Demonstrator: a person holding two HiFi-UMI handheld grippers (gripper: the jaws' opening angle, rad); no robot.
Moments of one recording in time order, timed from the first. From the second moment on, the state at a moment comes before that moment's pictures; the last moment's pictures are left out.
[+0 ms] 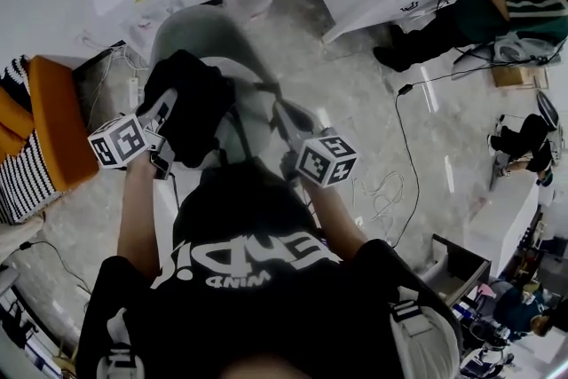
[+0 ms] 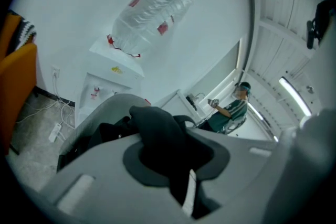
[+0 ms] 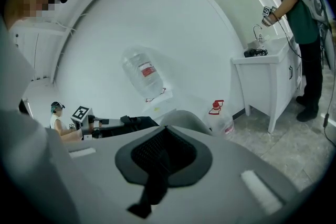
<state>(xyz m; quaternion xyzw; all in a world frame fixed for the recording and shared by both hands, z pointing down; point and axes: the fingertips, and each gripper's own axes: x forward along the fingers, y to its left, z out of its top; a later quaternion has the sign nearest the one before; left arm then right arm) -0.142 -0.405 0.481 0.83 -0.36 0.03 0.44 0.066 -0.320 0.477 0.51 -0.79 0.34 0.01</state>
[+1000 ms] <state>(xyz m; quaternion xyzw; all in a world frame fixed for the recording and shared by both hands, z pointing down) -0.160 -0.428 0.563 0.79 -0.41 0.06 0.46 0.054 -0.383 0.508 0.46 -0.80 0.38 0.04</state>
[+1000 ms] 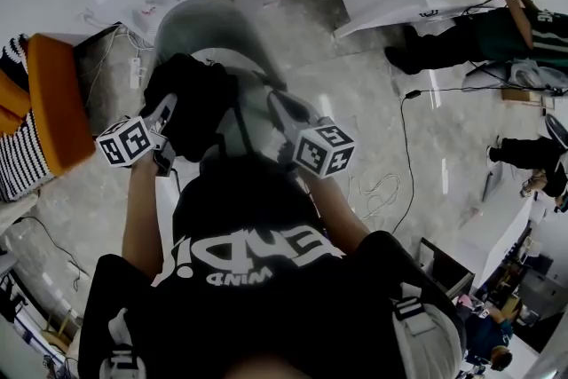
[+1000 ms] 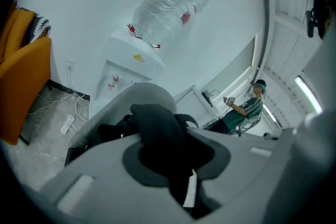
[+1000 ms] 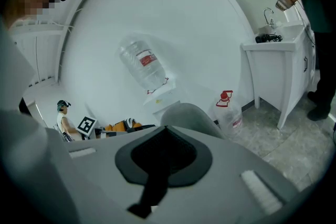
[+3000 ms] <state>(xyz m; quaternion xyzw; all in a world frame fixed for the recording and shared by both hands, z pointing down) -0.172 -0.365 0.493 0.80 -0.44 0.13 0.38 0.039 -0.354 0.486 0.41 -0.85 0.34 0.04</state>
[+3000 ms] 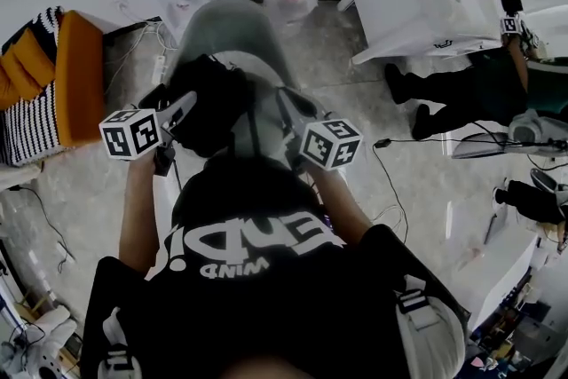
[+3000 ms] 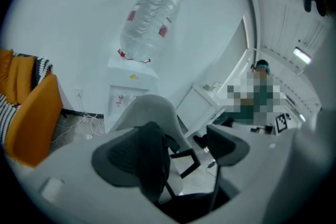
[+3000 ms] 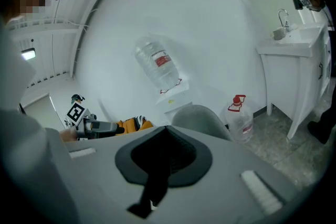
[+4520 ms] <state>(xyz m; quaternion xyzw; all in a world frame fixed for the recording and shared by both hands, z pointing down) -0.214 -0.328 0.474 0.81 -0.55 0.06 0.20 0.023 -0.345 0.480 0.41 -0.87 0.25 0.05</state>
